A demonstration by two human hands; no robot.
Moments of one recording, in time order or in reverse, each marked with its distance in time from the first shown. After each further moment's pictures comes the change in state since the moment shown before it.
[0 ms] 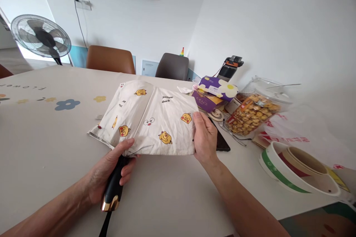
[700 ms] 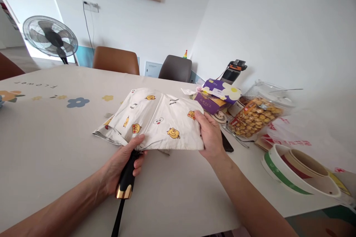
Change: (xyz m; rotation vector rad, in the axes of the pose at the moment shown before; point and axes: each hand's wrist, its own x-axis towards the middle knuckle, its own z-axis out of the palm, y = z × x) left_hand 0.000 0.003 0.001 -0.052 0.018 -0.028; right_hand 0.004 -0.015 0.008 0.259 -0.094 0.309
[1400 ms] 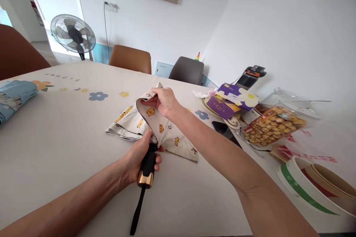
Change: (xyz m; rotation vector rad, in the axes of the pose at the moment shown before) left_hand -0.001 0.008 0.002 -0.103 0.051 -0.047; right_hand 0.046 0.022 0.168 0.074 -0.423 0.313
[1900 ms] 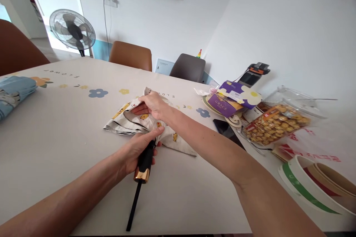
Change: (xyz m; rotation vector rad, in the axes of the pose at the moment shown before) left_hand -0.005 0.012 0.000 0.210 0.122 0.035; right_hand 0.007 0.029 0.007 -0.274 -0.184 0.202
